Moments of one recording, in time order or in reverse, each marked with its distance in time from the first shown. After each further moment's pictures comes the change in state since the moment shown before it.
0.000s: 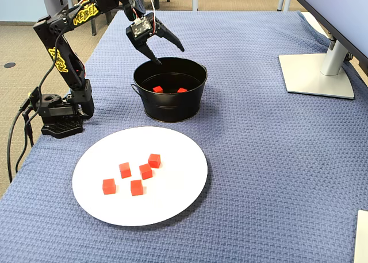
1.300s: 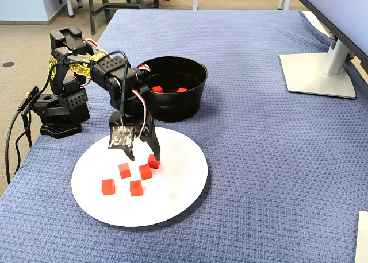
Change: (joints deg) arm 47.6 -38.4 -10.4 -5.6 -32.7
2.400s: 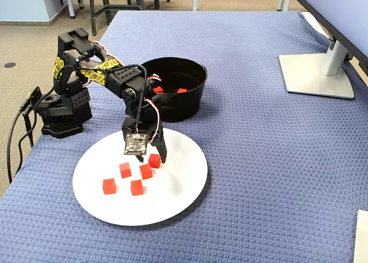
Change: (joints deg) arm -5.8 -2.4 6.6 -6.8 3.8
